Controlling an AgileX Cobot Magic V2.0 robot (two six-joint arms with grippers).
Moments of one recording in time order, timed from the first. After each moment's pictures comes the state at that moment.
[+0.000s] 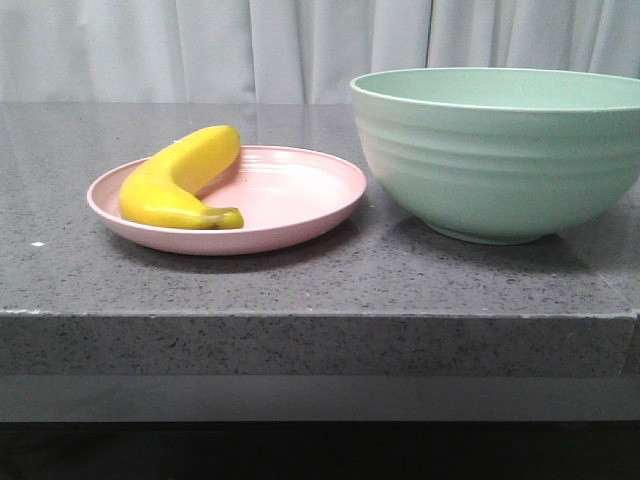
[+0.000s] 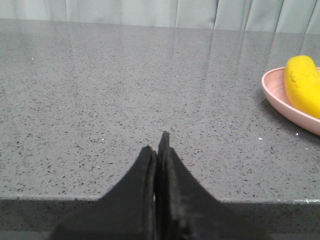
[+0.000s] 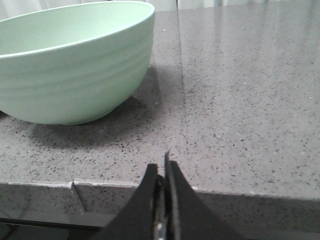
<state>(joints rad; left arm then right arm) -0.06 -0.01 0.01 -0.09 0.22 0.06 0.09 -0.01 0.03 0.27 0.21 -0.11</state>
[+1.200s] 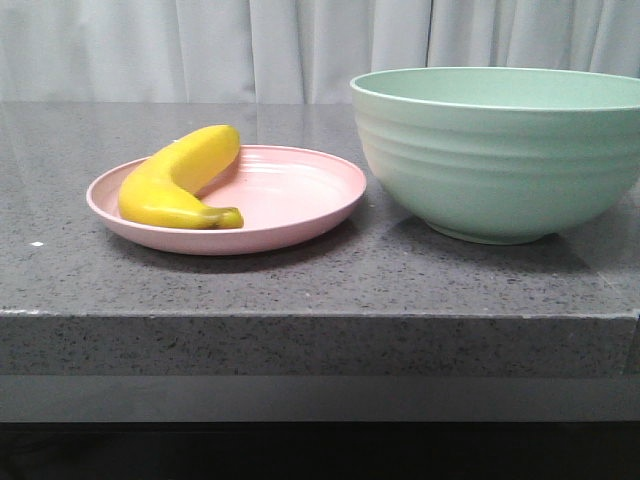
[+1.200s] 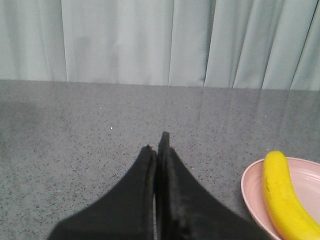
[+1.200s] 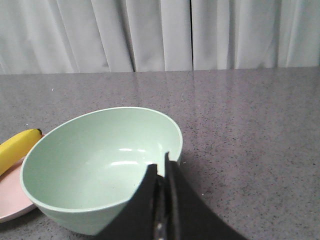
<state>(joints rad) -0.06 0.38 -0.48 -0.10 0.28 0.07 0.09 0.32 -0.48 0.27 0.34 -0.11</state>
